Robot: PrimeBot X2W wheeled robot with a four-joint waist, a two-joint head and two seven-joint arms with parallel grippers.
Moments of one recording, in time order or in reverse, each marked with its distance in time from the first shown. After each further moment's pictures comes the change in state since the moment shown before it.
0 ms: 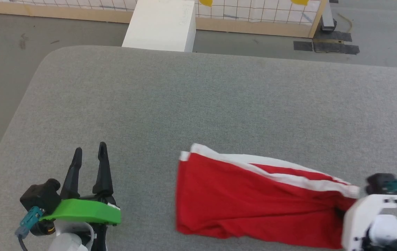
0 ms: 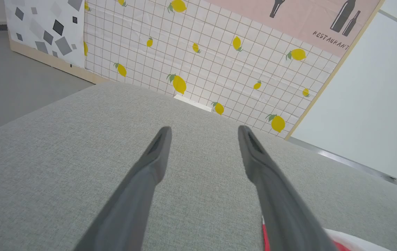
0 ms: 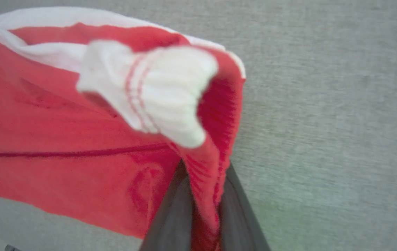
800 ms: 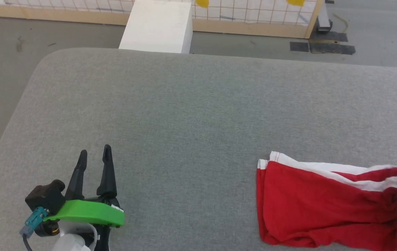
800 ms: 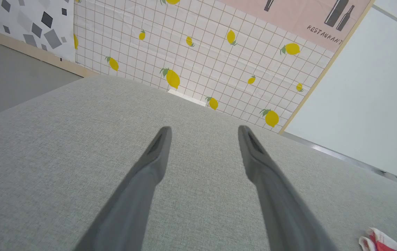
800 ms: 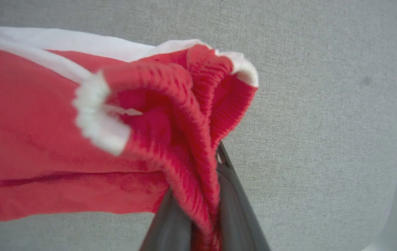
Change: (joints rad) left arm -0.003 -0.009 -0.006 0.026 0.000 -0.014 0.000; right arm -0.018 -0.248 -0.107 -0.177 -0.070 0.000 0.294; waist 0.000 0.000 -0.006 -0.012
